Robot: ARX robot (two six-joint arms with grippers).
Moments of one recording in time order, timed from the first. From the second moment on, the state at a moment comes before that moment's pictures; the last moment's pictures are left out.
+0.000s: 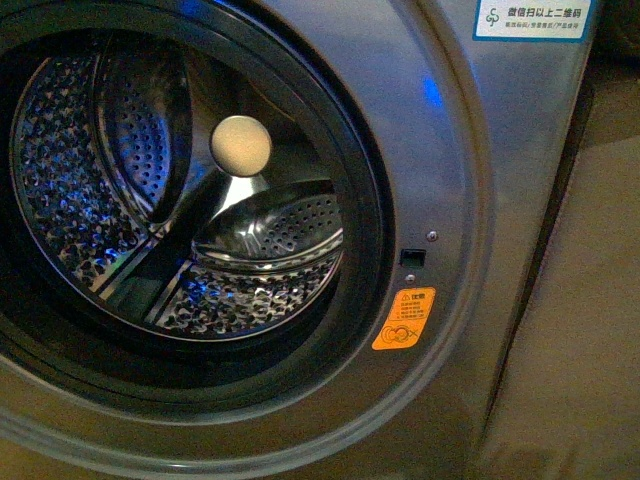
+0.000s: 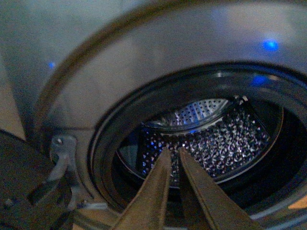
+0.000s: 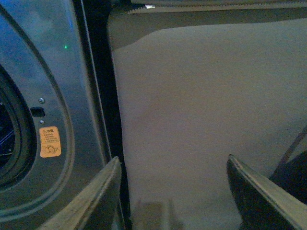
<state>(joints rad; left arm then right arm) -0.01 0.70 0.56 0.12 0.00 -0.01 0.00 0.18 0.00 0.19 0.00 0.00</state>
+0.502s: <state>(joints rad) 0.00 0.46 0.20 0.25 0.00 -0.01 0.00 0.18 0.00 0.19 0.00 0.00</state>
